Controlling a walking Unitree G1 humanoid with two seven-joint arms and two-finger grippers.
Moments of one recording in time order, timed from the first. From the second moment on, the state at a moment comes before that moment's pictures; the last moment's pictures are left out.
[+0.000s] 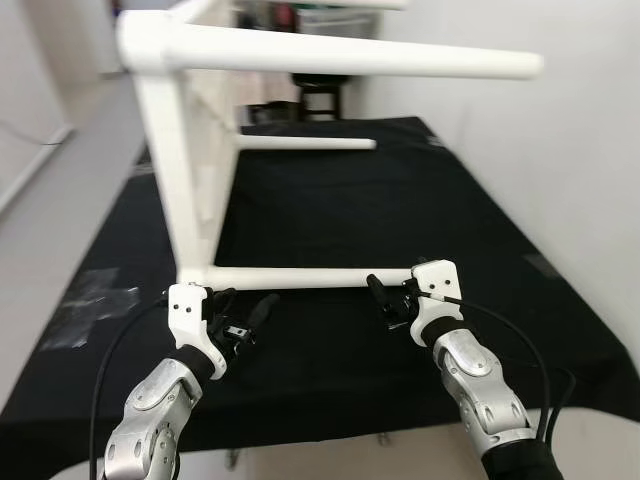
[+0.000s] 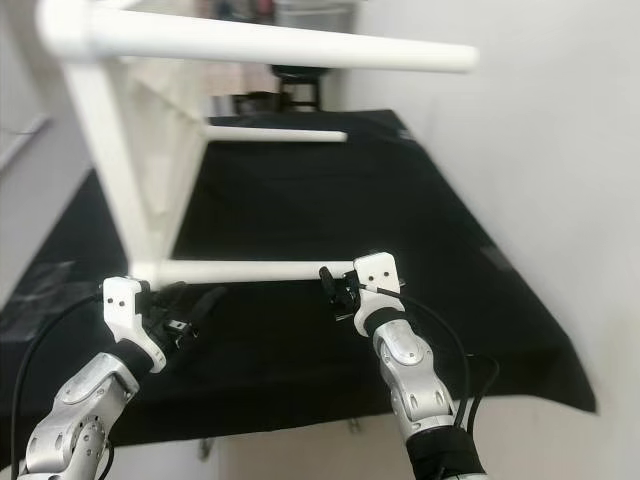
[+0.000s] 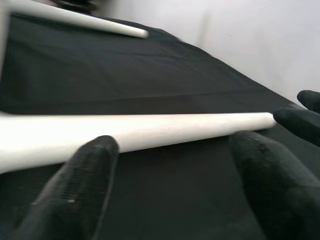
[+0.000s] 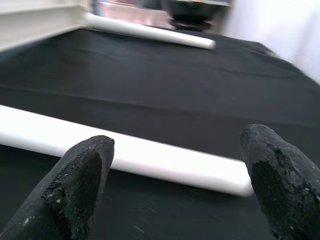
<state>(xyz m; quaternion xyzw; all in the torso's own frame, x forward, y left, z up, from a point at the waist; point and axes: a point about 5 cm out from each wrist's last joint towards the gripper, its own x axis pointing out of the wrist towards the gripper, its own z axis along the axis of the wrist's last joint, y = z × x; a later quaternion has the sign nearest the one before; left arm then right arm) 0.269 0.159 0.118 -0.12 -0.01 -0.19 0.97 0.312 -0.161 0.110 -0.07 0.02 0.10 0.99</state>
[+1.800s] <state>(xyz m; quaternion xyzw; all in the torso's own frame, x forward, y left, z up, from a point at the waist) 0.278 0.159 0.120 -0.05 -0.01 -0.15 0.99 0.316 -0.164 0.115 -0.03 -0.01 0.11 0.99</state>
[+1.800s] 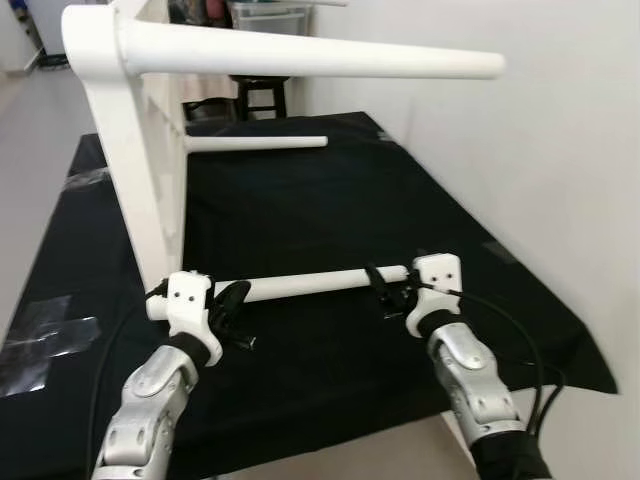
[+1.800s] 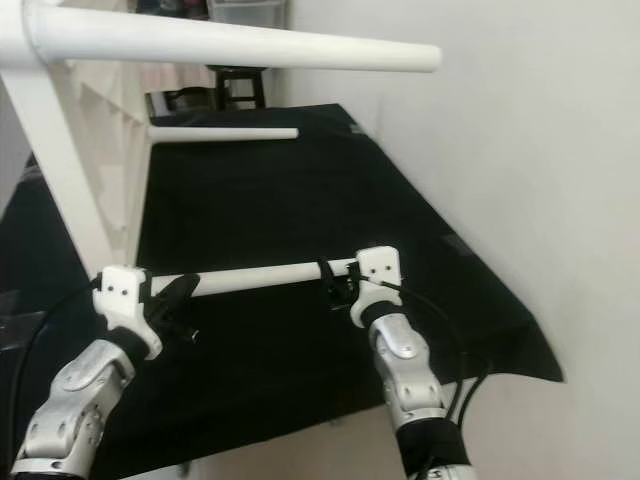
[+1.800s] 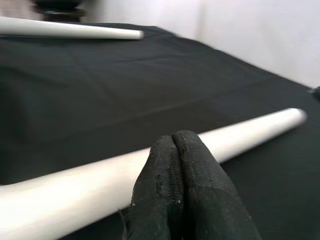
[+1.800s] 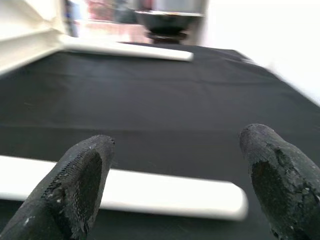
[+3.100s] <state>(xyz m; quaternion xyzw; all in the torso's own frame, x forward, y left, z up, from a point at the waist) 0.268 0.142 0.117 0.07 0.01 -0.16 0.99 0.293 -0.216 0.189 -0.25 -0.11 0.12 0.96</state>
